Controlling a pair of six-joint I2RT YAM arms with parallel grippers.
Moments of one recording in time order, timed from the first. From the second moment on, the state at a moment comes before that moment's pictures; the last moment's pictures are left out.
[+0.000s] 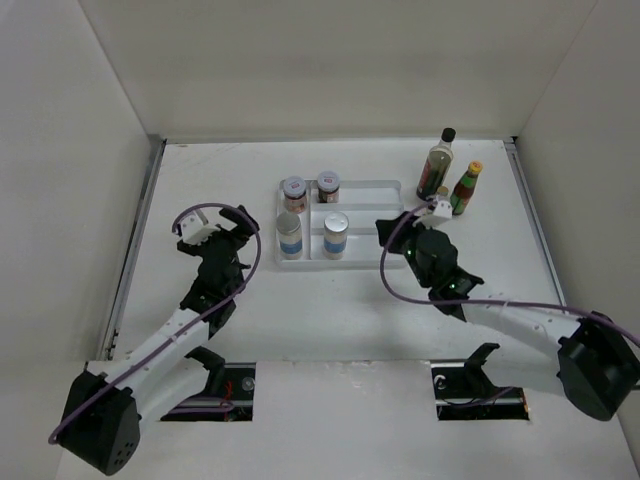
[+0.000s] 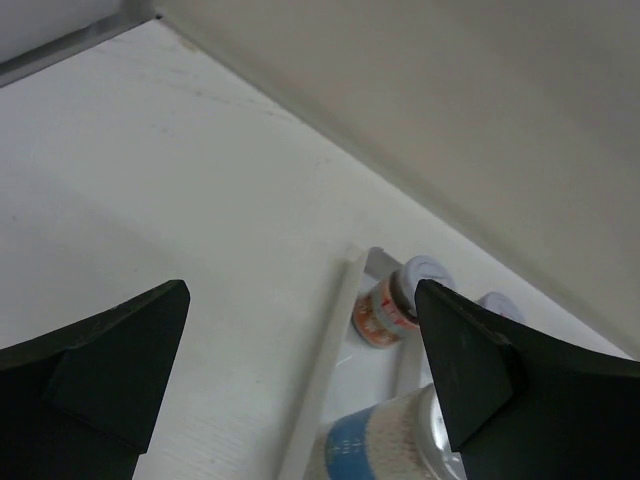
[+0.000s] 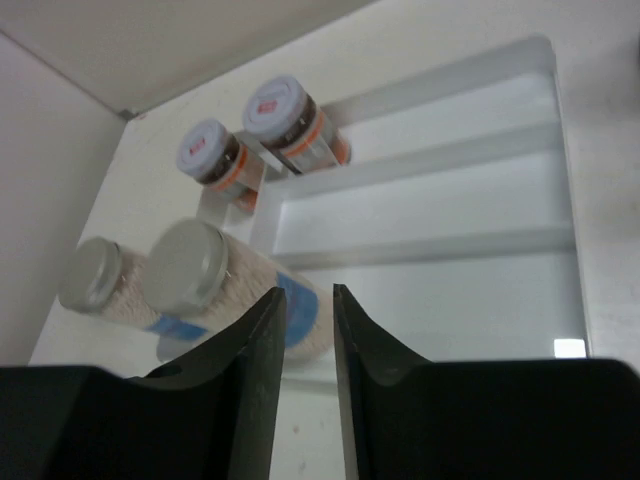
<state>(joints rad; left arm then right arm) -0.49 0.86 0.39 0.48 -0.80 -0.54 0.69 1.11 0.48 0.48 0.41 0.63</state>
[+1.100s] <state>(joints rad) -0.25 1.11 0.22 0.63 -0.41 -0.83 0.16 1.76 1.39 0.05 0.41 0.29</state>
